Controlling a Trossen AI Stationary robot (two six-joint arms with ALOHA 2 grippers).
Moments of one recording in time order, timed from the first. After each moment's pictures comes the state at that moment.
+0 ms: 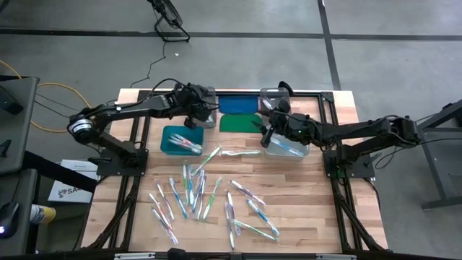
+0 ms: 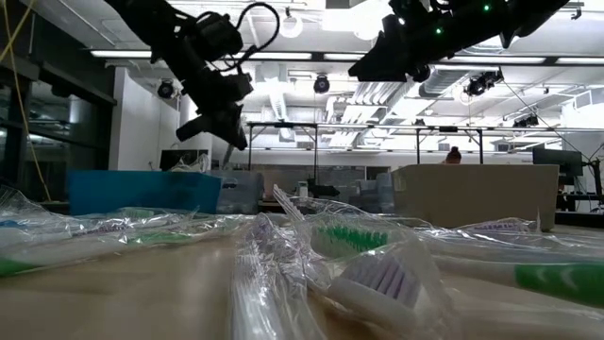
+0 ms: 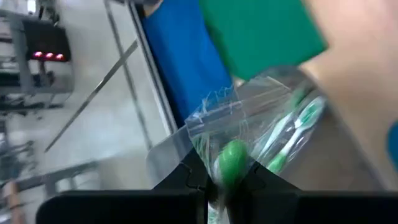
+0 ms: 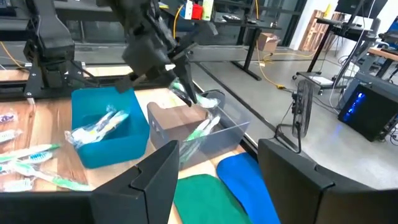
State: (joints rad) left arm 0.52 1.40 0.96 -0.29 -0.18 1.16; right arm -0.13 1.22 0.67 0.36 0.39 -0.05
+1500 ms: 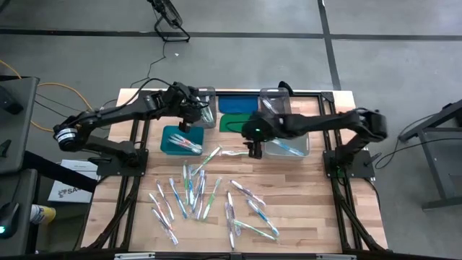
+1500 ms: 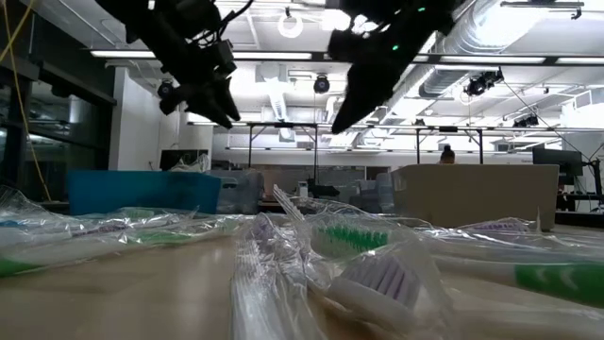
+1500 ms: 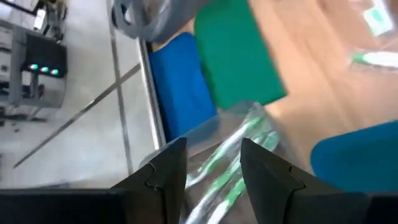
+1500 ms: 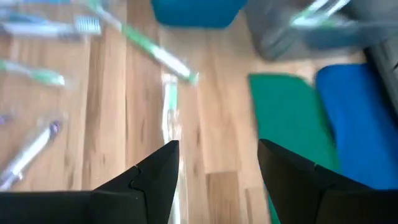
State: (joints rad) left arm 0.52 1.20 0.91 -0.38 0.00 1.01; right arm -0.14 1.62 1.16 -0.42 0.08 -0.10
